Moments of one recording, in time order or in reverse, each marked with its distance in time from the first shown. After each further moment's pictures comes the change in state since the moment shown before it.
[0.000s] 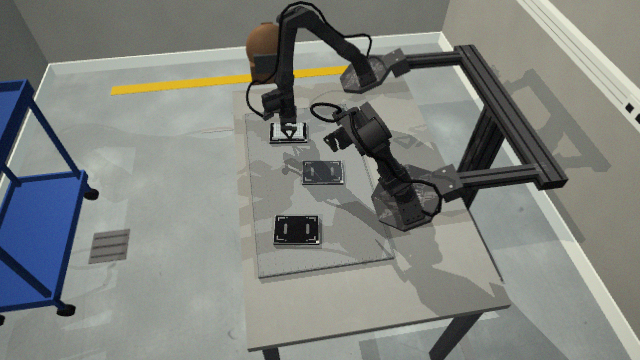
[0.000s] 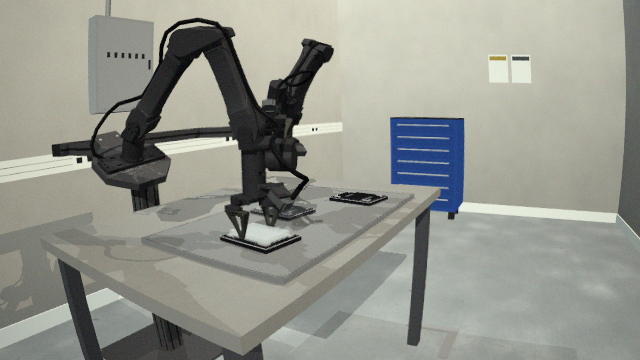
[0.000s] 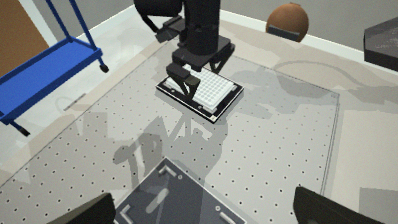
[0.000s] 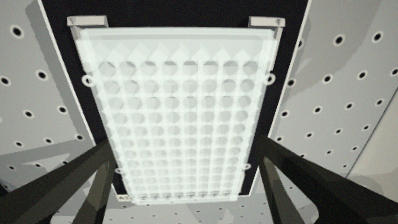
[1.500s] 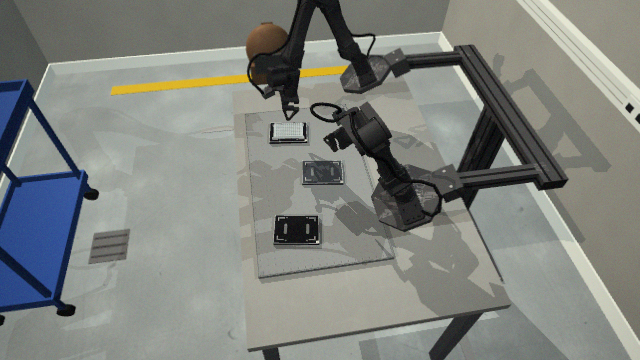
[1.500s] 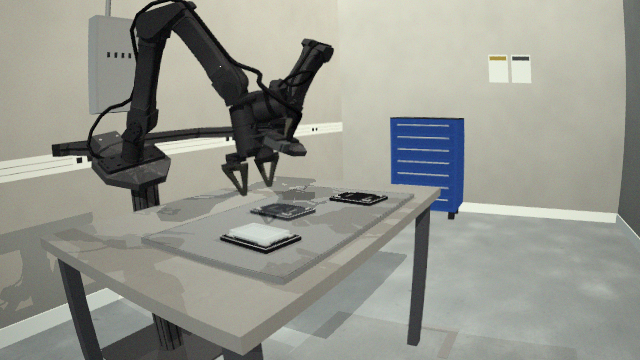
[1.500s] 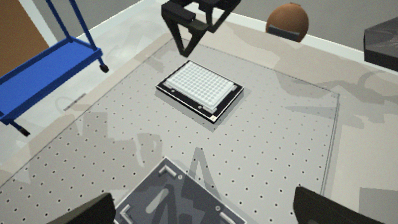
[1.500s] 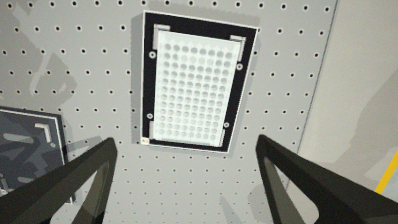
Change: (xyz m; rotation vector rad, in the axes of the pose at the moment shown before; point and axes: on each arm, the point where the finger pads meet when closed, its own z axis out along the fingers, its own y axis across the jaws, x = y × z) left arm 0.000 0.000 0.000 0.000 0.000 0.000; right arm -0.004 0.004 -0.106 -0.059 -0.188 -0.123
